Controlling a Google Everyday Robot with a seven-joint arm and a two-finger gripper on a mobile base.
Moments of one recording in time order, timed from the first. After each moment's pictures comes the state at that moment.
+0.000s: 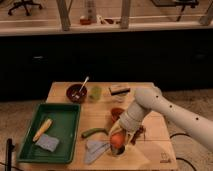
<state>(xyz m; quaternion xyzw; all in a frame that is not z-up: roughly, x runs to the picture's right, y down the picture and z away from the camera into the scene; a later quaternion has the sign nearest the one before) 0.068 0.235 0.672 -0.28 -0.46 -0.40 0.75</state>
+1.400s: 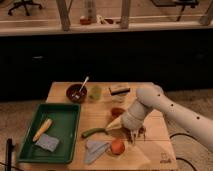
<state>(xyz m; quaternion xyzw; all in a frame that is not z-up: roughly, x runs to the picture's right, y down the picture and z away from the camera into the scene) 0.077 0.231 0.674 -0.28 -0.46 -0.40 0.74</state>
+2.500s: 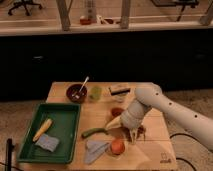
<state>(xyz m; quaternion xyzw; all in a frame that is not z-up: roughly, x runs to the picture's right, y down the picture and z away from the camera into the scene) 0.075 0.229 0.678 -0.28 -0.46 -0.40 0.74</state>
